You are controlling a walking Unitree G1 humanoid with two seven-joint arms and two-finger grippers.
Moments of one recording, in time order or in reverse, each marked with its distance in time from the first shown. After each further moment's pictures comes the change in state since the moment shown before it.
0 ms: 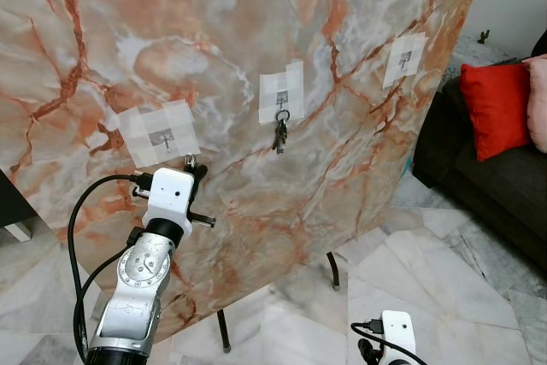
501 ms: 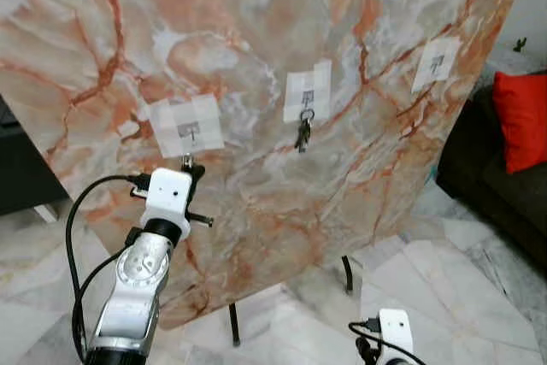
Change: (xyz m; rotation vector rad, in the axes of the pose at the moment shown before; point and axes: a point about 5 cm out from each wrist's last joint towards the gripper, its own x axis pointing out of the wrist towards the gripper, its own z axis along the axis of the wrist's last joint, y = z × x) left arm 0.000 0.001 -0.001 0.001 0.004 0.009; right arm 0.000 0.002 0.002 -0.010 -0.009 0.007
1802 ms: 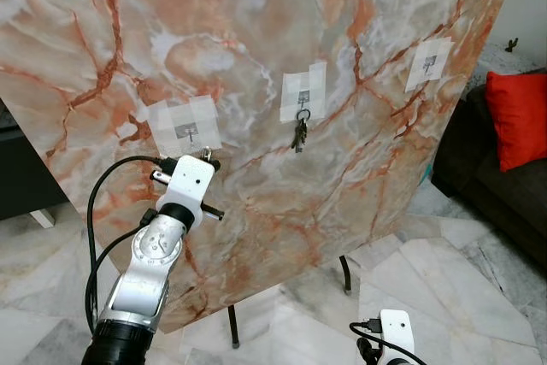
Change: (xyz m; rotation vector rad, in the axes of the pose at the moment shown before) left arm 0.025 -0.010 0.008 0.119 0.048 -0.093; right arm 0.000 -0.001 0.000 0.000 0.001 -0.002
